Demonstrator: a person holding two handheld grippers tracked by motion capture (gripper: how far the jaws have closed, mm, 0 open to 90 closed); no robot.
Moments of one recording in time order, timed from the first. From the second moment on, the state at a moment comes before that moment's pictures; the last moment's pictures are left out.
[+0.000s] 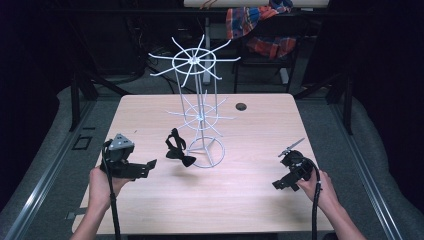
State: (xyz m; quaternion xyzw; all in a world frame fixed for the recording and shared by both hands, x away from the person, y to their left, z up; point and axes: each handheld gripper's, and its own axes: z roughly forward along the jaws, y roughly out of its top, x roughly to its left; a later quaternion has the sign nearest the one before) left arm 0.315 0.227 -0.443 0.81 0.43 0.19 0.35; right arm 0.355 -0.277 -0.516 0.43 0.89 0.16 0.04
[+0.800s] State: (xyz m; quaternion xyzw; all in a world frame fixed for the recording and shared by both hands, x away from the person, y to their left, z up) left arm 0.295 0.230 -0.477 0.83 0.45 0.17 0.28; right arm 0.355 -0.277 -0.518 0.43 0.89 0.15 0.03
